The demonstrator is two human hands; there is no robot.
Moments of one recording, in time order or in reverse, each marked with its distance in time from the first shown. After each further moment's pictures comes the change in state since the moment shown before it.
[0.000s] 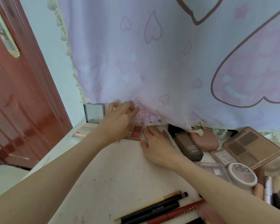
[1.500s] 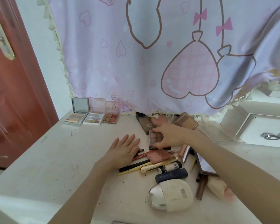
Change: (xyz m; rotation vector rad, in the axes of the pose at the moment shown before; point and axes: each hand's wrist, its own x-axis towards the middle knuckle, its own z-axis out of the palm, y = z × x) left_hand -0.081 0.160 -0.062 -0.482 -0.746 -0.210; right_hand -0.138 0.059 -0.102 -0.175 -0.262 -0.037
